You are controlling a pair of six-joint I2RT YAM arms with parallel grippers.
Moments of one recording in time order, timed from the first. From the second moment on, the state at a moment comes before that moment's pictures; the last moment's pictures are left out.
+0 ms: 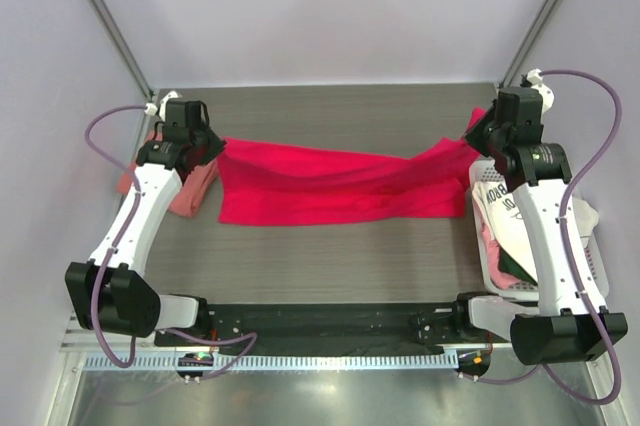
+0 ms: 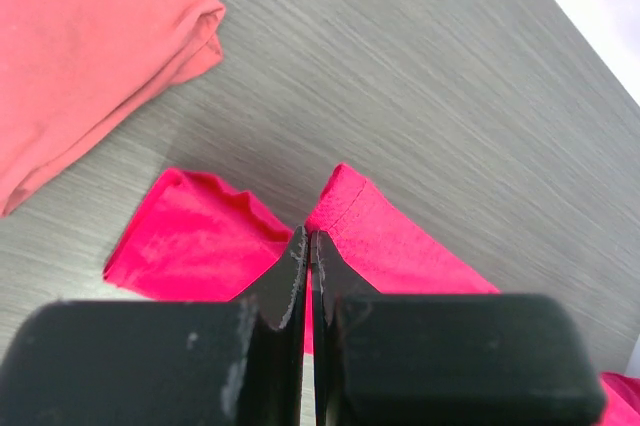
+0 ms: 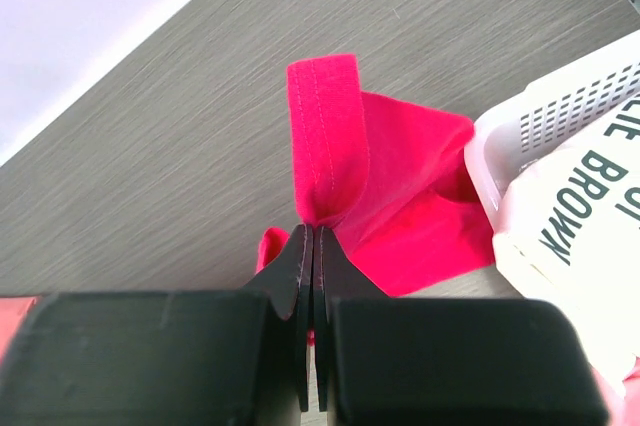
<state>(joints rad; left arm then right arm) -0.14 1.33 1.25 -0.62 -0.15 -0.76 0.04 1.16 1.36 -0.76 0.20 0.61</state>
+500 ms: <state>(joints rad) -0.14 1.33 1.32 -0.73 -0.17 -0.76 0.04 1.20 1.53 -0.85 0.20 0.61</state>
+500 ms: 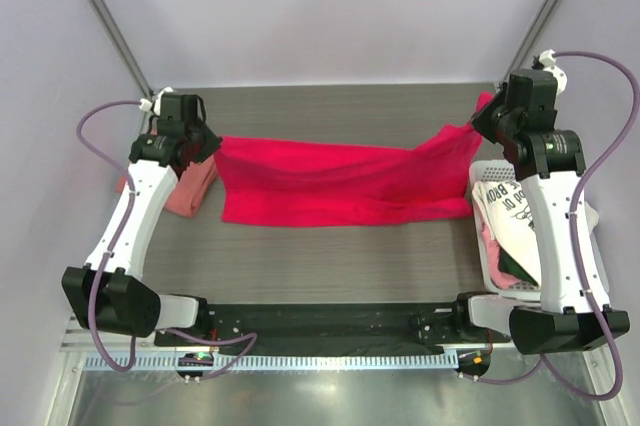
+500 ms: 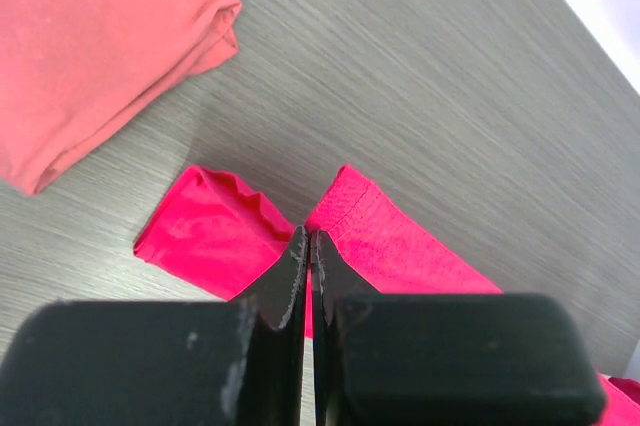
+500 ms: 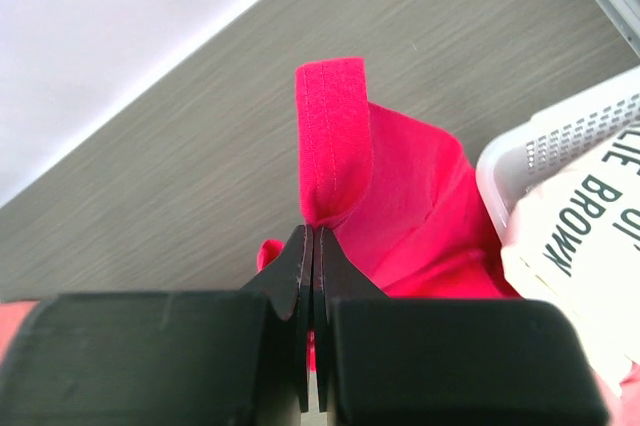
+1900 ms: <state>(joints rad) -0.07 2.21 1.94 -0.78 -0.18 -0.76 0.04 2.26 2.16 -0.62 0.17 0.66</state>
